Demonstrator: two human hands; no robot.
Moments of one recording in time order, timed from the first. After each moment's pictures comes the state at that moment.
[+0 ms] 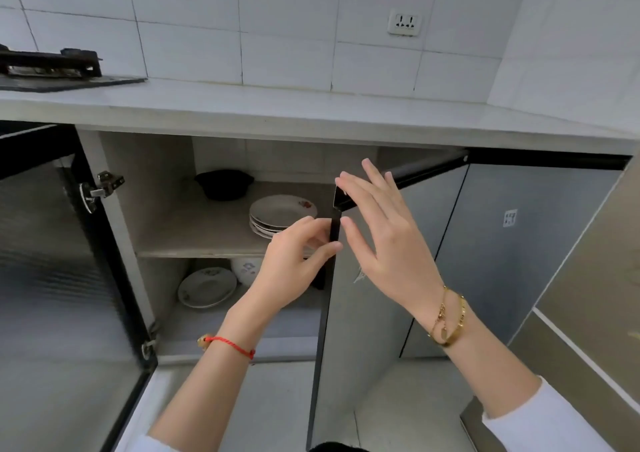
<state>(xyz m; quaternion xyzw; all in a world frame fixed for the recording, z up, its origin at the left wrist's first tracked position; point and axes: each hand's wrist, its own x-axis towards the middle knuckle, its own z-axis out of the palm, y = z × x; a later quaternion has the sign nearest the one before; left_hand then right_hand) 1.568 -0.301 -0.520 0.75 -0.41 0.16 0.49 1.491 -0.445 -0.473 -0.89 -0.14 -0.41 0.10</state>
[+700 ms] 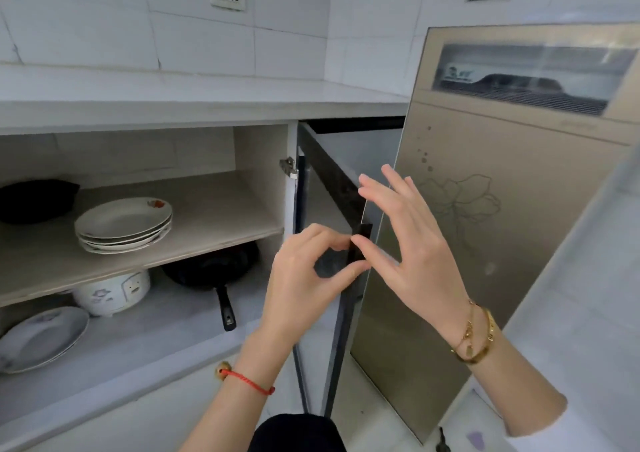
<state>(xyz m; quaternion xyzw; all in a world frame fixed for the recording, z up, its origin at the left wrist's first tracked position) 1.435 -0.441 -0.532 0.60 -0.55 0.16 0.55 1.310 -0.547 -0.480 -0.89 0.03 -0.46 0.00</state>
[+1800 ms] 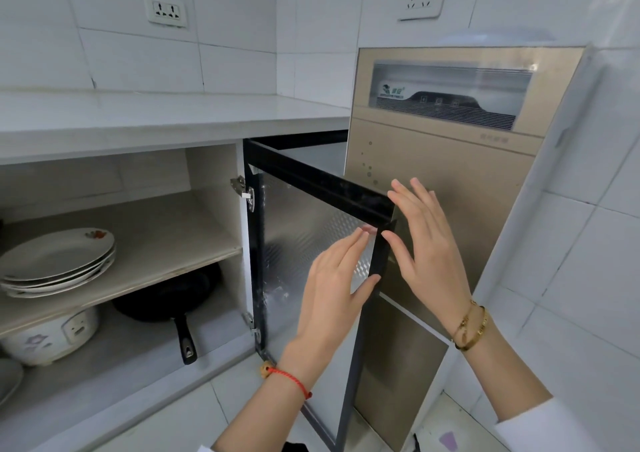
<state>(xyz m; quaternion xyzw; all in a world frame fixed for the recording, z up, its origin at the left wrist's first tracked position) 1.376 -0.540 -0.551 0.67 -0.57 0.12 0.45 1.257 -0.640 -0.491 -0.86 0.19 -0.46 -0.11</state>
